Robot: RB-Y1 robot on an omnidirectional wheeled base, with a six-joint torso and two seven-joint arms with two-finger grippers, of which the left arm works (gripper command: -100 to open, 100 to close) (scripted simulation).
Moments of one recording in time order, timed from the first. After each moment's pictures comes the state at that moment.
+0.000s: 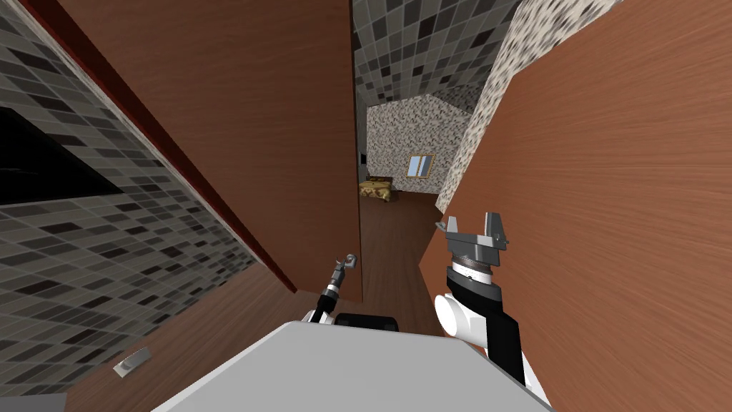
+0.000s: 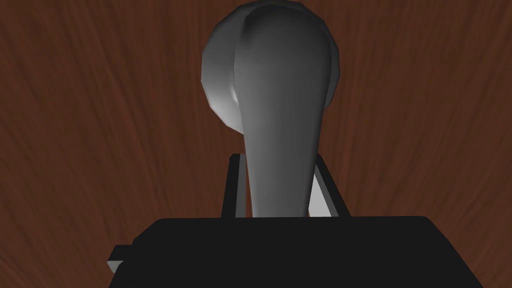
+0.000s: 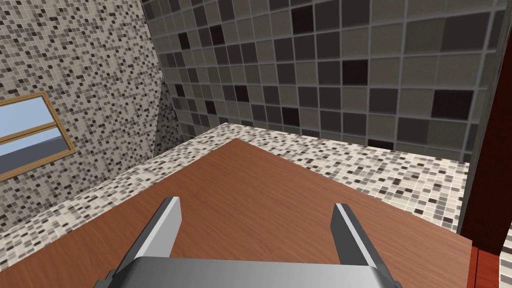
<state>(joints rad) 0.12 0.06 -0.18 -0.96 0.00 -0.72 0.00</state>
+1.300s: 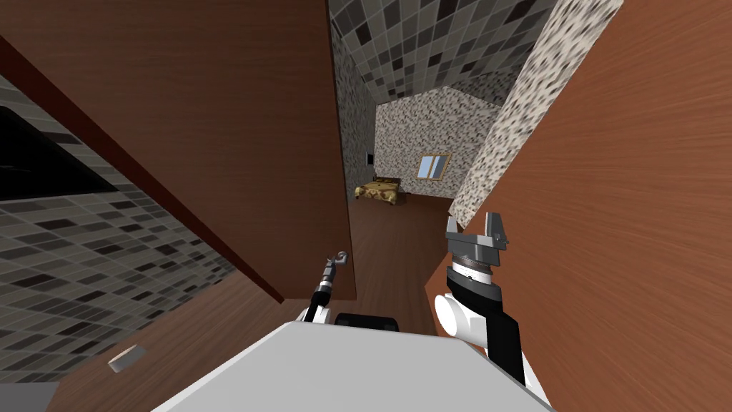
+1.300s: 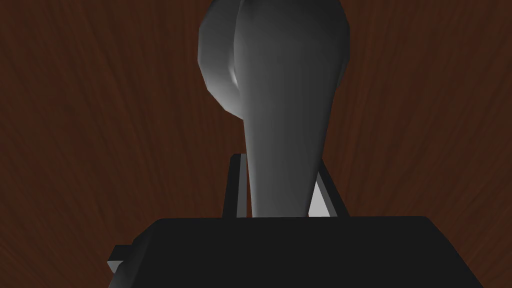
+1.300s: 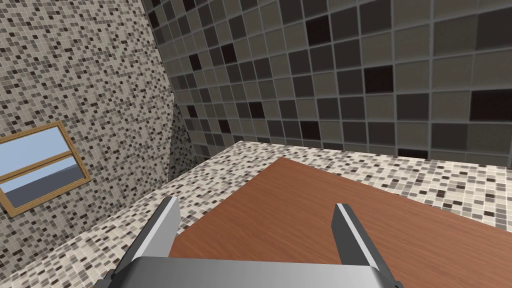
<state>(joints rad) 0.07 0.03 -0.01 -0.89 0.07 -0.74 -0.04</state>
